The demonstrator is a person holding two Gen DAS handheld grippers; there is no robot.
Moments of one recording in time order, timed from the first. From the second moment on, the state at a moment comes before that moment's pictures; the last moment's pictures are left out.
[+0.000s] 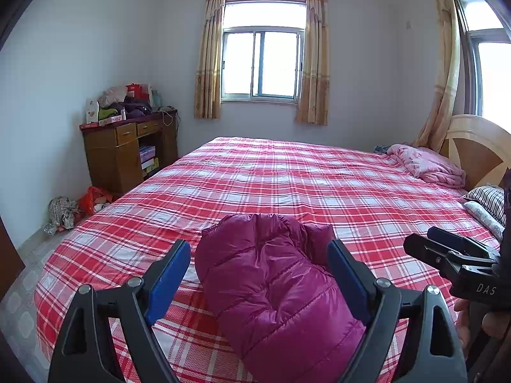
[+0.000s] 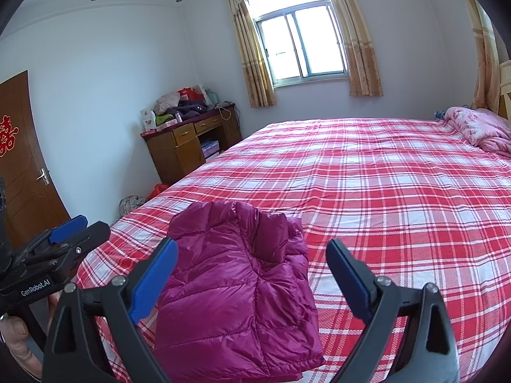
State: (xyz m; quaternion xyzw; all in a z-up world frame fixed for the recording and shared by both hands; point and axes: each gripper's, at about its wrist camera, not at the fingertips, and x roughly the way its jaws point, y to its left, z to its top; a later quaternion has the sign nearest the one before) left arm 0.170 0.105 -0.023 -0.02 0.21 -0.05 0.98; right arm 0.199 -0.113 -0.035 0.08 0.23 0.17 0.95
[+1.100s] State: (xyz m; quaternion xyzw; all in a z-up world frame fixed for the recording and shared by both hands) left arm 0.173 0.100 -0.024 -0.01 0.21 -0.03 0.98; right arm 0.191 -0.116 -0.030 0.08 0.22 0.18 0.96
